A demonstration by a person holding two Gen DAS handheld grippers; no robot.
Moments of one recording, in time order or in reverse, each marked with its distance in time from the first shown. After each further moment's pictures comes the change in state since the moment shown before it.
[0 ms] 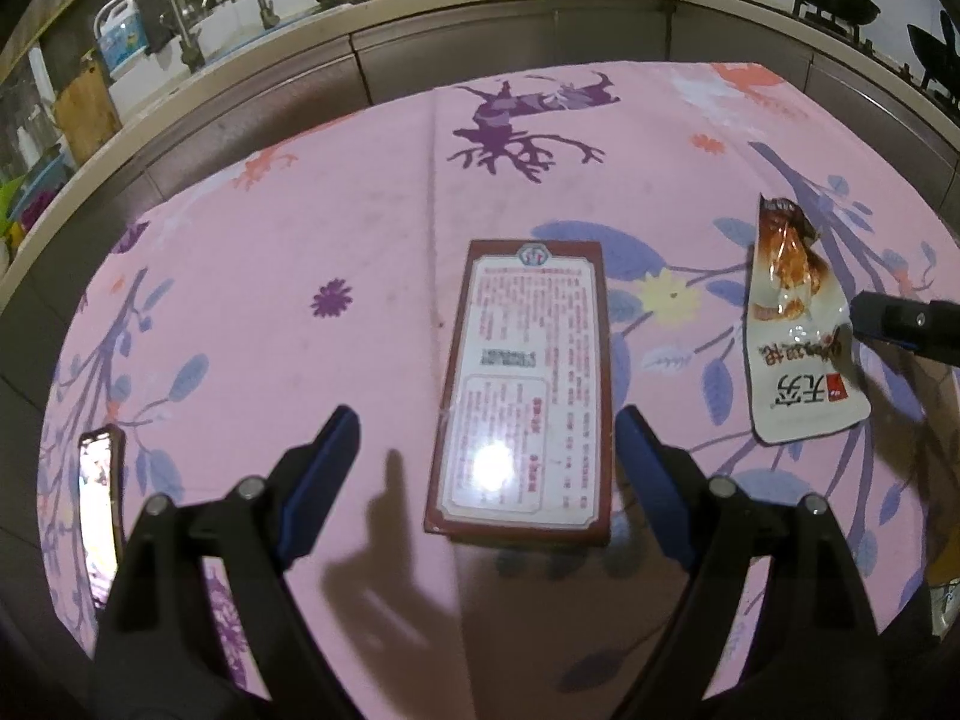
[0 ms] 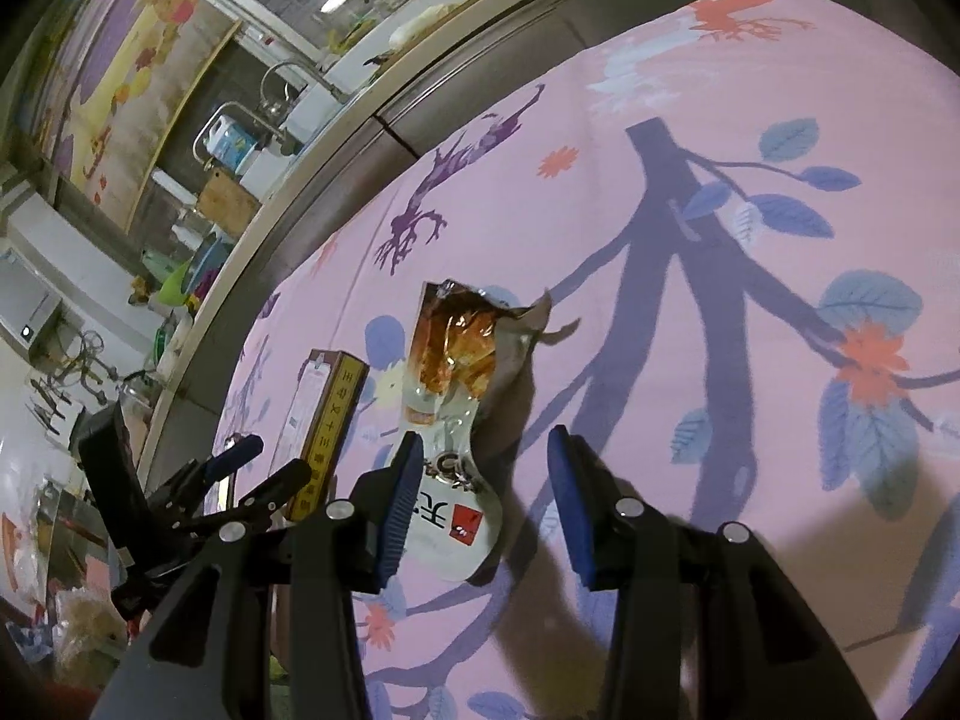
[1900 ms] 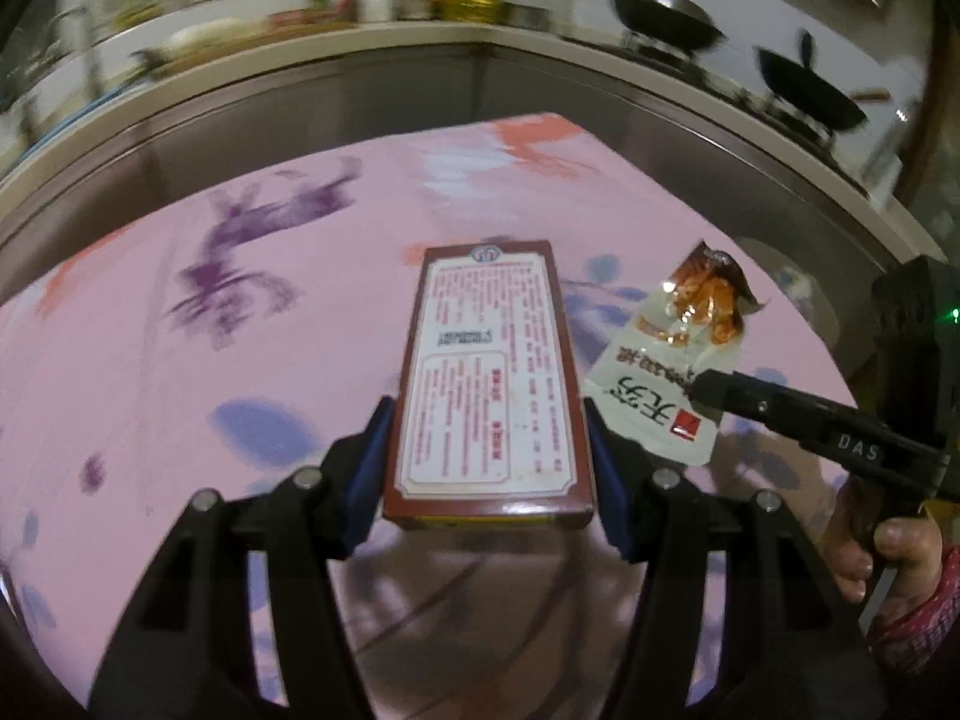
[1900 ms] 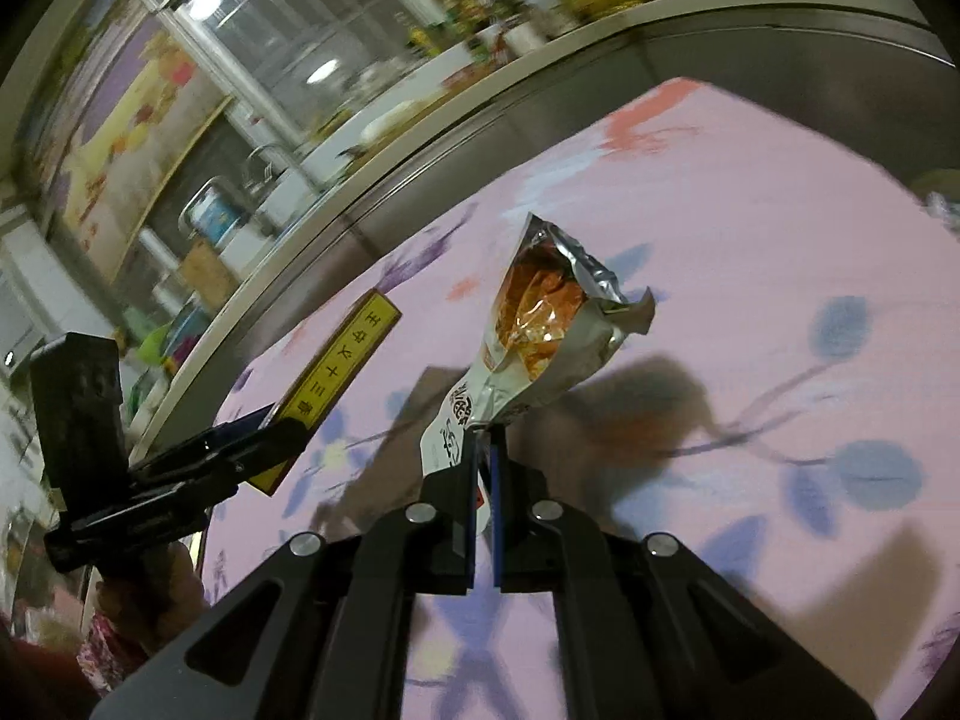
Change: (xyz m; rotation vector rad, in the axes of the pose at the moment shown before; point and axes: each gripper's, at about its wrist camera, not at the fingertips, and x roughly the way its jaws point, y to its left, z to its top) left arm -0.022 -0.121 0.079 0.129 -0.088 -0.433; right arm -0.085 -0.053 -0.002 0.020 -0.246 -0.099
